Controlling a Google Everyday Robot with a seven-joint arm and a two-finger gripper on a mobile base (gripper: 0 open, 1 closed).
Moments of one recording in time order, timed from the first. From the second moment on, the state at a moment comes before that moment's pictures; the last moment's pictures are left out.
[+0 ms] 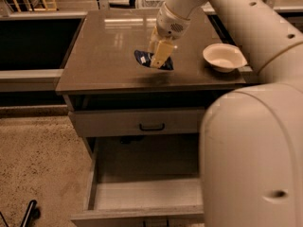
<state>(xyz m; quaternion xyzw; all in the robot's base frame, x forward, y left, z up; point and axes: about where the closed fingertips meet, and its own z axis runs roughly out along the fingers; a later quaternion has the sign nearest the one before) 0.686 -0.018 0.880 -0.74 0.64 0.11 0.19</state>
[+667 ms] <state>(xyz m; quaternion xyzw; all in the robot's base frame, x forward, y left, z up) 0.612 -0.025 0.926 -0.68 0.66 0.11 0.31</state>
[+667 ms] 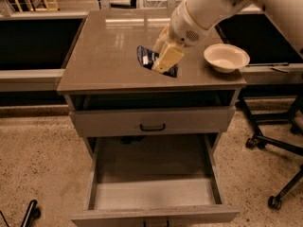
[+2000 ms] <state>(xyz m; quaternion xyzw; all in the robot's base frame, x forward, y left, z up) 0.560 0.021 0.782 -0.69 0.66 0.19 0.23</state>
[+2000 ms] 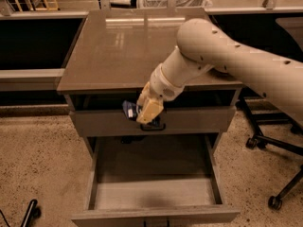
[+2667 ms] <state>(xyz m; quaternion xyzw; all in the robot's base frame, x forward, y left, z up) 0.521 0.012 0.734 -0.70 0.67 0.19 0.16</state>
